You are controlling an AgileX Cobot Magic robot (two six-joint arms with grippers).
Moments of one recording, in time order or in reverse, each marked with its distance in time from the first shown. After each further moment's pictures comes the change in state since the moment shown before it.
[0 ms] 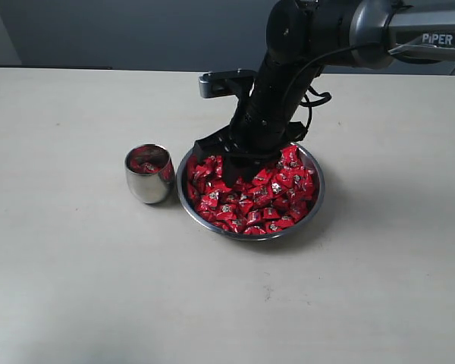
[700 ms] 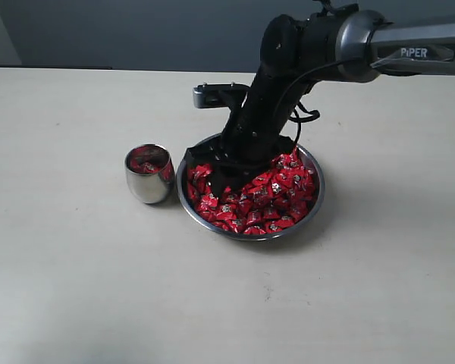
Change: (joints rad) left arm 0.000 0.000 0.000 0.000 0.000 0.000; right arm 0.000 0.056 0.000 0.102 -0.034 -0.046
